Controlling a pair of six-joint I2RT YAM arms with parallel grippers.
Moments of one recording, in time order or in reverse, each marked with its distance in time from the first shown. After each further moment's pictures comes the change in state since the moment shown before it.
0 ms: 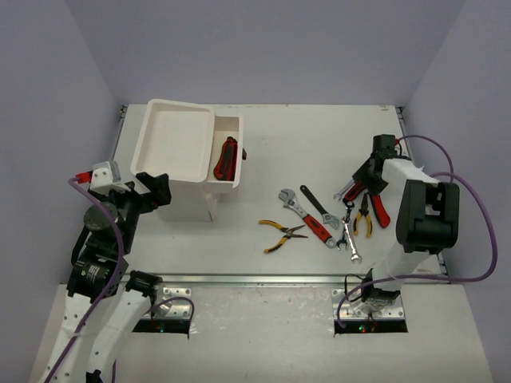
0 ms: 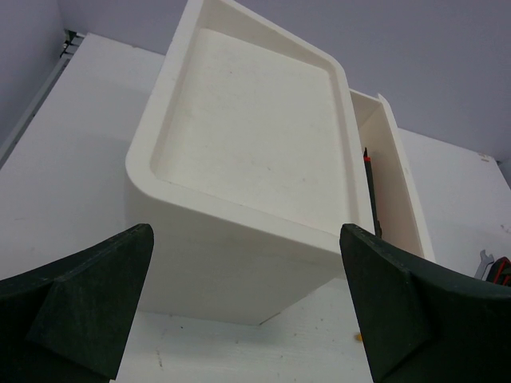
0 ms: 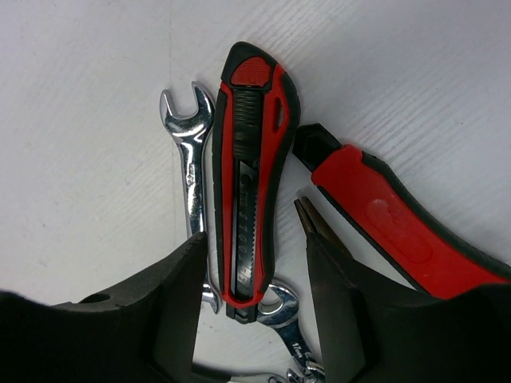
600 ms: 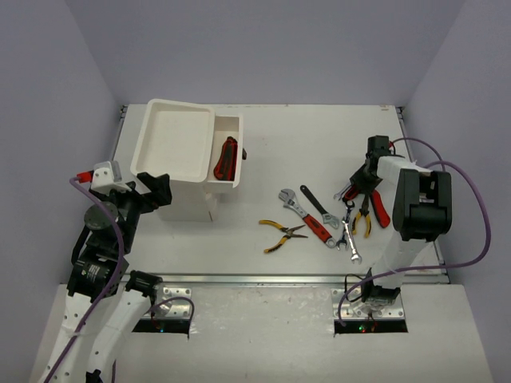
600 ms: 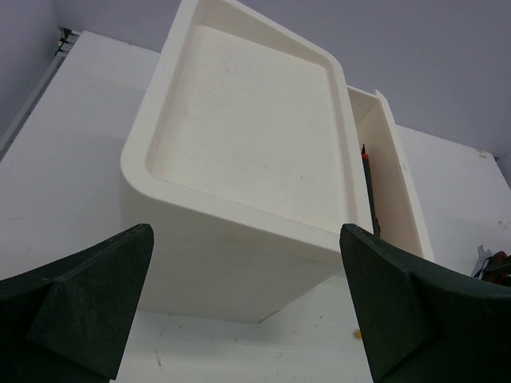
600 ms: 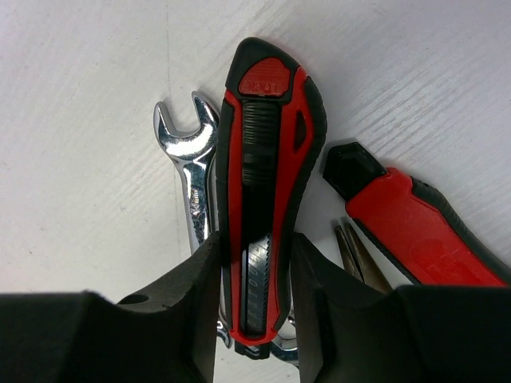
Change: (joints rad) left arm -0.001 0.002 -0.002 0.000 0.011 0.000; right arm 0.014 0.131 0.038 0.038 -0.028 0.034
